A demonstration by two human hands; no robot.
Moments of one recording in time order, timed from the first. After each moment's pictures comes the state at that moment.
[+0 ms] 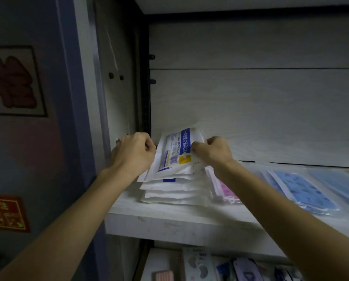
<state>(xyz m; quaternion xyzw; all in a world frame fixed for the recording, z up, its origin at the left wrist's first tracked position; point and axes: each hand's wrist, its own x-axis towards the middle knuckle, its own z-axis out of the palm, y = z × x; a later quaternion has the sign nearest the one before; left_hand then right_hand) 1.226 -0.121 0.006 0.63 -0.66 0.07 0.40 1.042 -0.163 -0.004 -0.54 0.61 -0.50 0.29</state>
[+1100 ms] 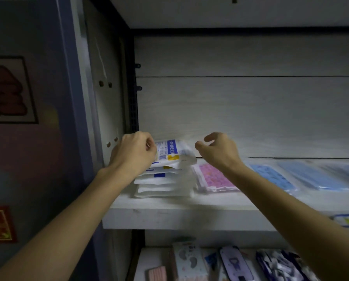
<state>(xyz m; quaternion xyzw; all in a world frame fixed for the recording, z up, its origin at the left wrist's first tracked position) 1.211 -0.088 0.018 0.58 -0.71 0.06 0.39 1.011 -0.092 0.009 -0.59 0.66 -0.47 0.07</state>
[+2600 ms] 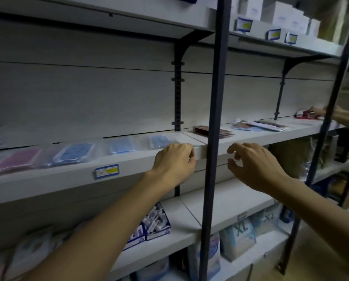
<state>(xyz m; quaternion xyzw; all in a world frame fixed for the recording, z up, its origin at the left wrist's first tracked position) 0.697 0.169 -0.027 0.30 -0.91 -0.02 0.28 0.538 0.292 -0.029 -0.57 0.77 -0.18 -0.21</state>
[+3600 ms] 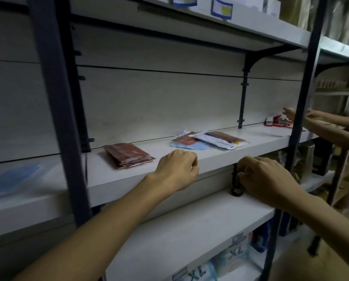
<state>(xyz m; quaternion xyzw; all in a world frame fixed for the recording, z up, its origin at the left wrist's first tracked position) 0.256 0.127 -0.037 0.25 -0.94 0.01 0.24 0.096 0.281 -0.052 -0.53 0.81 -0.17 -0.18</state>
